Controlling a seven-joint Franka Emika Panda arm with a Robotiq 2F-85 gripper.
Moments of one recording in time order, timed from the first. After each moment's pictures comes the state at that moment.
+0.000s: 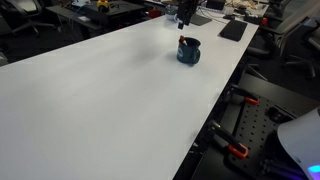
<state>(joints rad) -0.29 0.20 -0.15 -2.29 0.08 2.58 -0.57</state>
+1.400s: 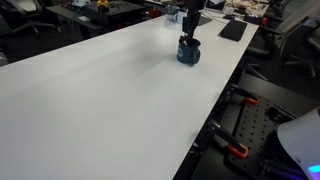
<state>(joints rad) -0.33 0.30 -0.15 -2.26 0.04 2.54 -0.58</state>
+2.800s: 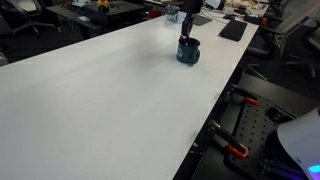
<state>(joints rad) -0.38 0.36 -0.10 -2.22 0.11 2.55 -0.82</state>
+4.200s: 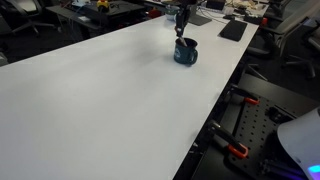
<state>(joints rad) -0.35 0.30 -0.08 -2.21 0.16 2.49 -0.75</state>
